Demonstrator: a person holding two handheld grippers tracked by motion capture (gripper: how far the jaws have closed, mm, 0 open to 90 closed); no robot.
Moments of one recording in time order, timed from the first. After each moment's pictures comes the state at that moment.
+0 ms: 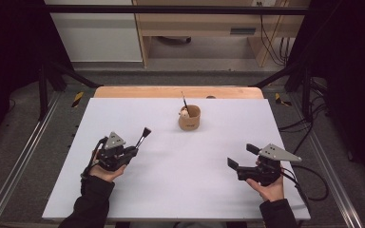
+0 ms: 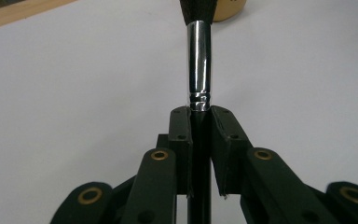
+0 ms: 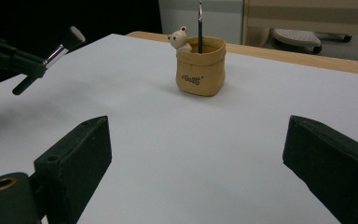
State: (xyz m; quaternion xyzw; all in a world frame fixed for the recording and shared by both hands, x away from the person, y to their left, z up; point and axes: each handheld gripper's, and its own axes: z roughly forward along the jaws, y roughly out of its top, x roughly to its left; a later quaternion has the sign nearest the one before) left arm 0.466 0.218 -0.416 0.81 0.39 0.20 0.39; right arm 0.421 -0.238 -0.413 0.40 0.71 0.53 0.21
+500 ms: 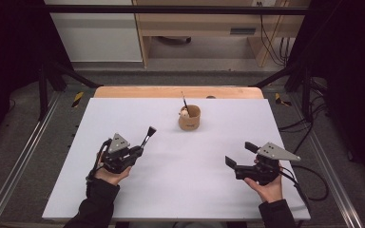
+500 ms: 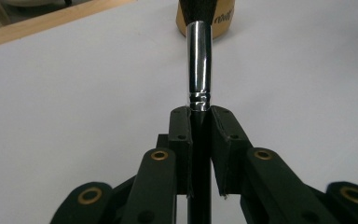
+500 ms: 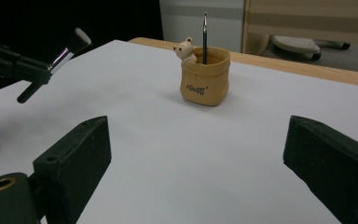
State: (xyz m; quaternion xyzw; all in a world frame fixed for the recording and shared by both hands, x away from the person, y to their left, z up) left arm 0.456 0.202 -0.412 0.80 0.38 0.21 0.41; right arm 0.420 -0.229 -0.404 0.40 0.71 0.54 0.22
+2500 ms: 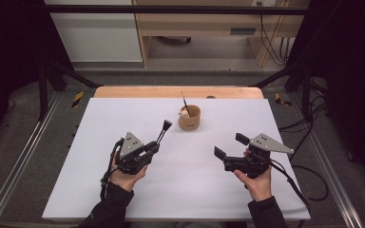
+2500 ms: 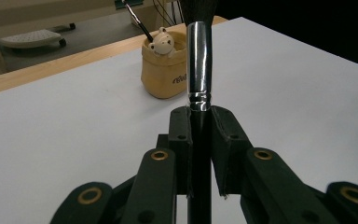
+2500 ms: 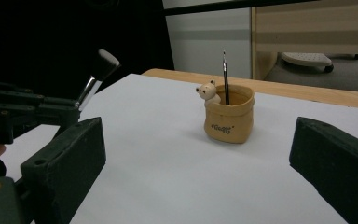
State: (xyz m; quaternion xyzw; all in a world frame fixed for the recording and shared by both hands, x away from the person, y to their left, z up) left arm 0.441 0.156 -0.390 0.77 0.36 0.23 0.48; right arm 0.426 -0.197 -0.375 0.40 0.68 0.58 0.21
